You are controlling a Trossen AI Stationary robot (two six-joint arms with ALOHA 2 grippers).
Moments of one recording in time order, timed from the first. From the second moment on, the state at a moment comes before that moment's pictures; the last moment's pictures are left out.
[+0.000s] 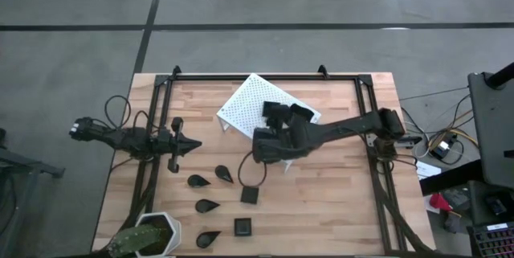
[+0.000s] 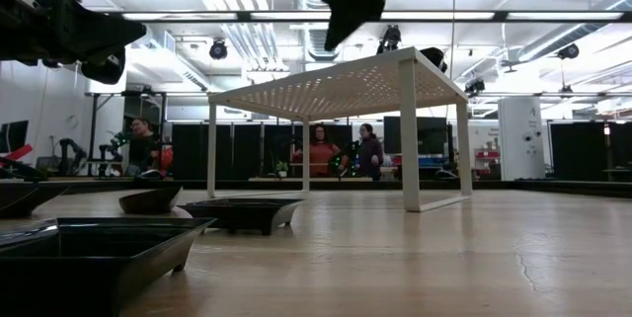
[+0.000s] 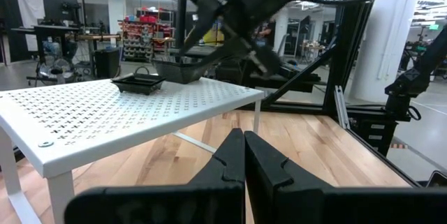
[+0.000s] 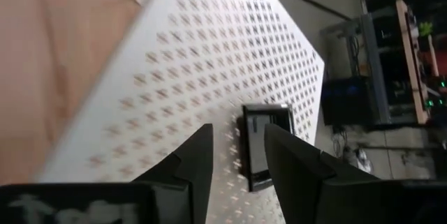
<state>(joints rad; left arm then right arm) -0.29 0.03 0.01 0.05 -0.31 -0.06 0.19 1.93 1.78 -1.02 0.80 0.05</state>
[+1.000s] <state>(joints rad) -0.29 0.03 0.01 0.05 -0.31 -0.06 0.43 1.93 1.69 -0.69 0.38 -0.30</state>
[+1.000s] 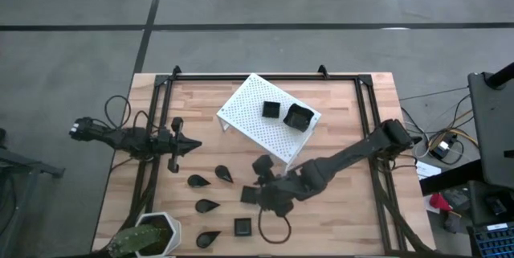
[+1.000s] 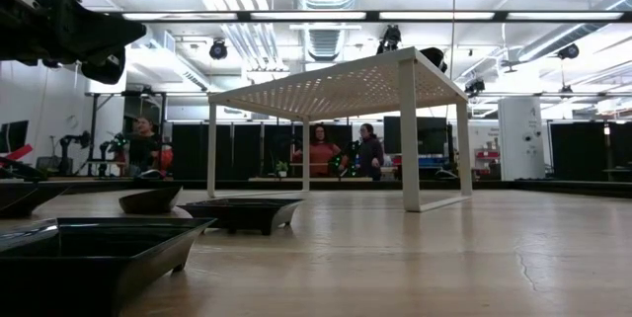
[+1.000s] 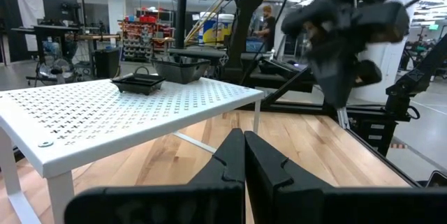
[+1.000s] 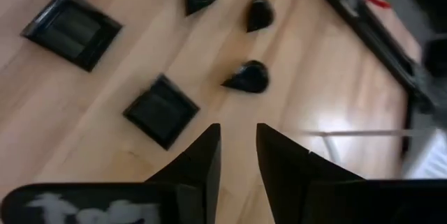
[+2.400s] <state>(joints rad) -0.29 0.03 0.01 0.05 -0.31 -0.06 0.51 1.93 1.23 -0.11 0.36 -0.58</state>
